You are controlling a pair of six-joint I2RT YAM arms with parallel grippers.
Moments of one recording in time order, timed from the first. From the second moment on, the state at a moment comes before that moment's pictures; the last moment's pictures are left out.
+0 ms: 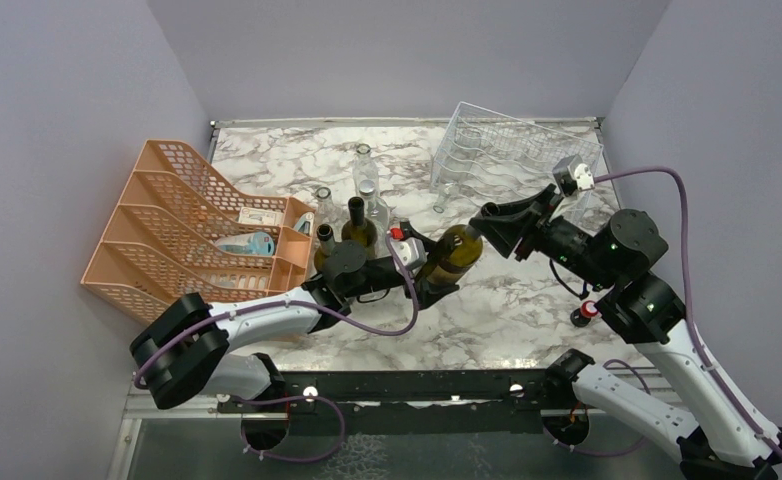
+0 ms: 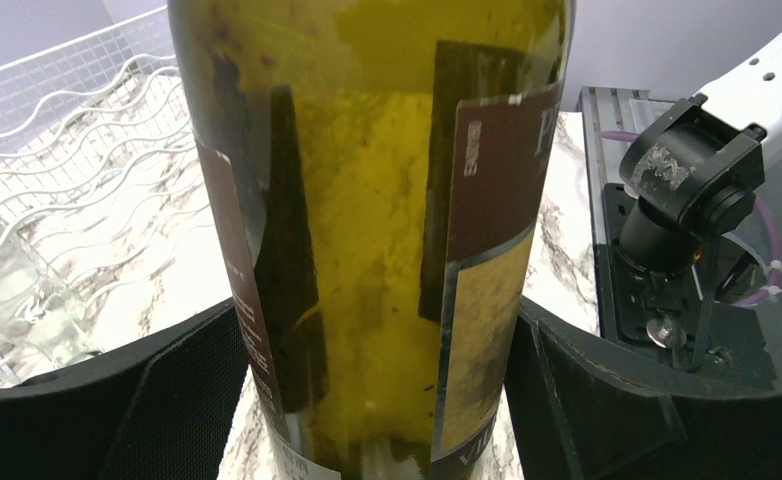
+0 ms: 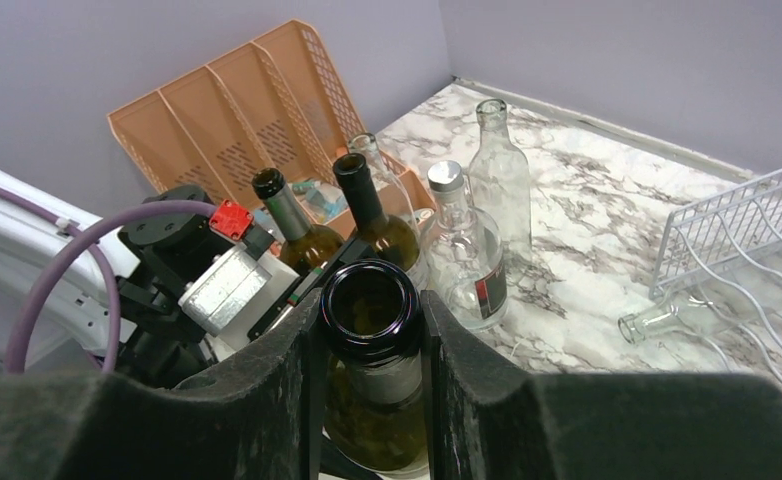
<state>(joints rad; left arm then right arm) -0.92 1.31 0.57 0.80 0.41 0.04 0.63 0.72 1.02 -0.24 -0.27 0.25</state>
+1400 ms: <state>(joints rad) -0.92 1.47 0.80 0.71 0.39 1.38 0.63 0.69 1.34 -1.02 -0.09 0.37</state>
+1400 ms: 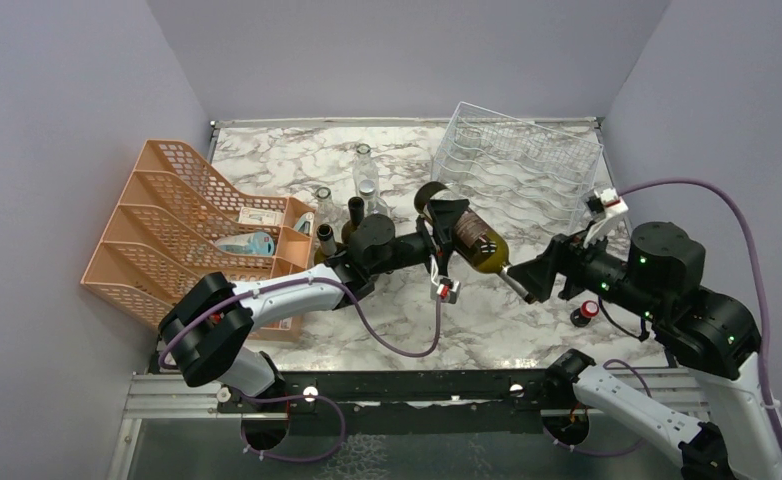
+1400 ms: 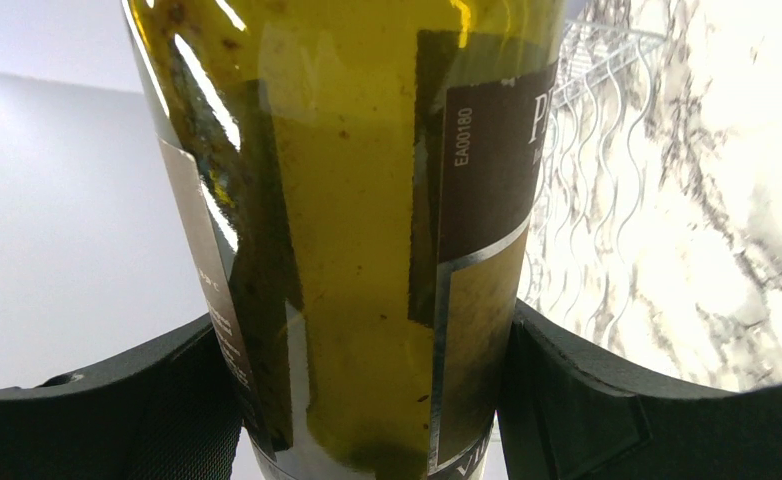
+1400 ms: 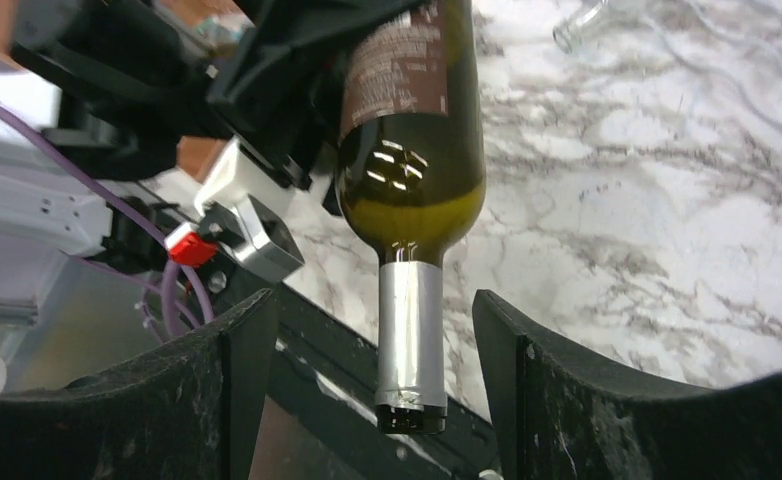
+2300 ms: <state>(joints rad) -0.92 1.47 0.91 0.41 0.41 1.65 0.63 0.79 1.01 -0.99 -0.20 0.39</state>
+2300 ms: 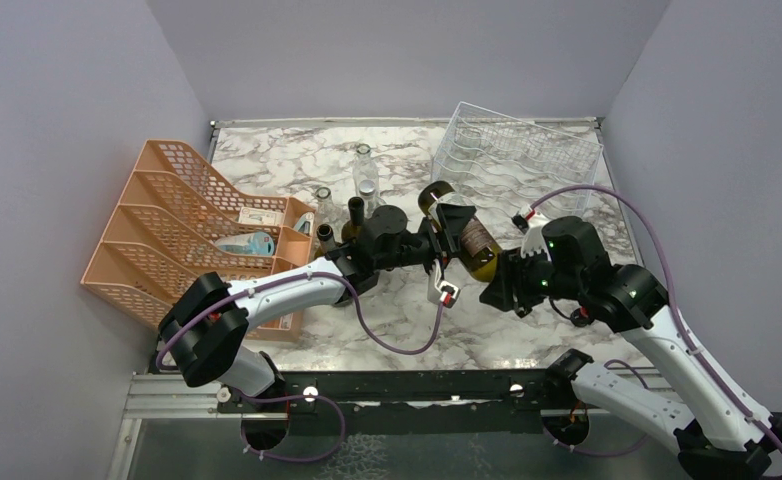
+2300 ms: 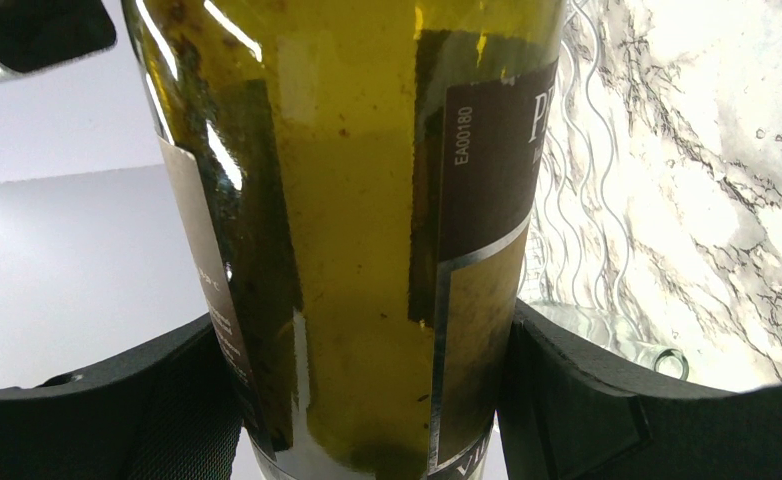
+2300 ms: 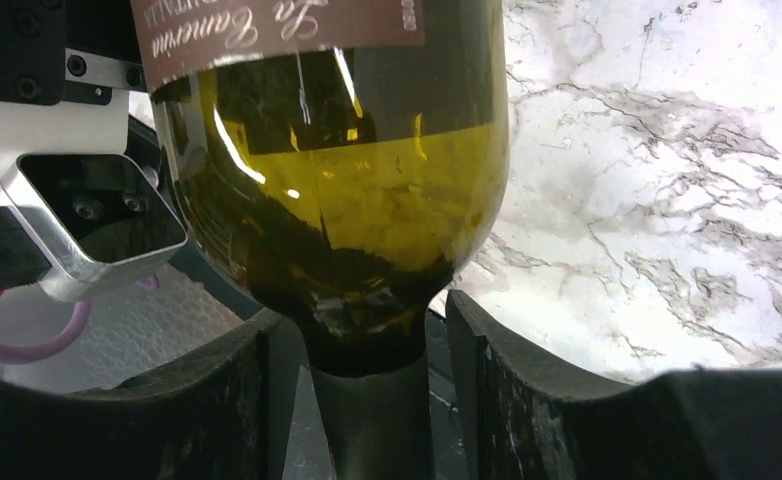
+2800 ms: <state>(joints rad) -0.92 1.47 0.94 0.36 0.41 1.66 0.64 0.81 1.00 -0.95 -0.20 0.38</state>
